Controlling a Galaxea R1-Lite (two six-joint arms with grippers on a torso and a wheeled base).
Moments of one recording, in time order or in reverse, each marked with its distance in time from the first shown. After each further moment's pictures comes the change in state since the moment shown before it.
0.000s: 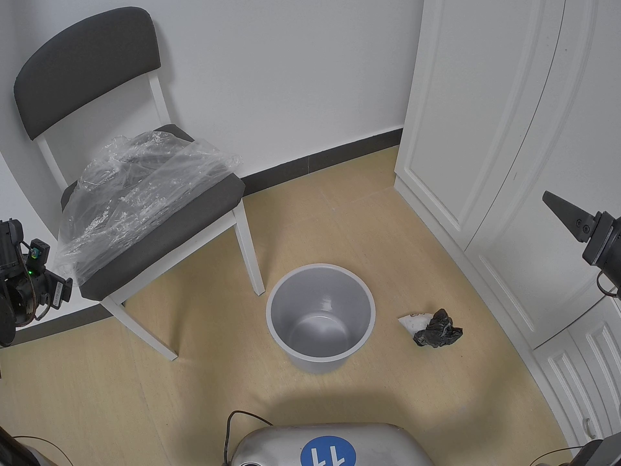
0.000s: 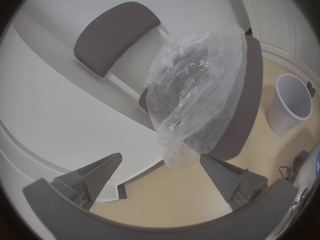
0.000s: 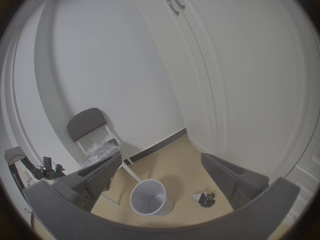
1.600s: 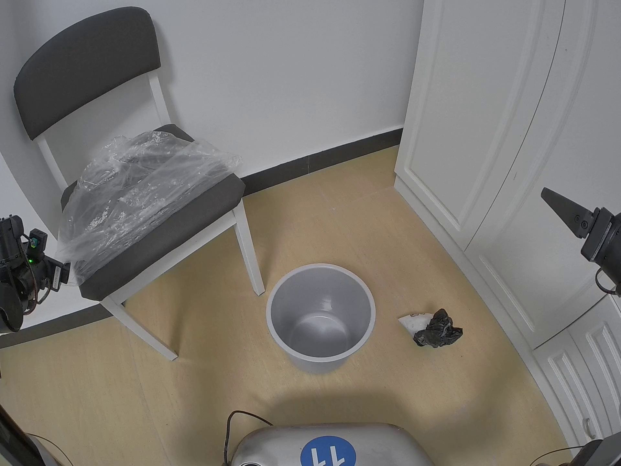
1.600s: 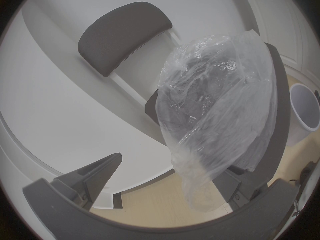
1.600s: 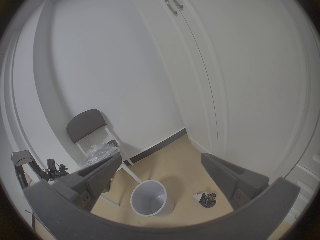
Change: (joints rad) left arm 0.092 0.183 -0.081 -0.205 -0.112 -0.016; right arm -0.005 0.013 -0.012 -0.001 0.000 0.013
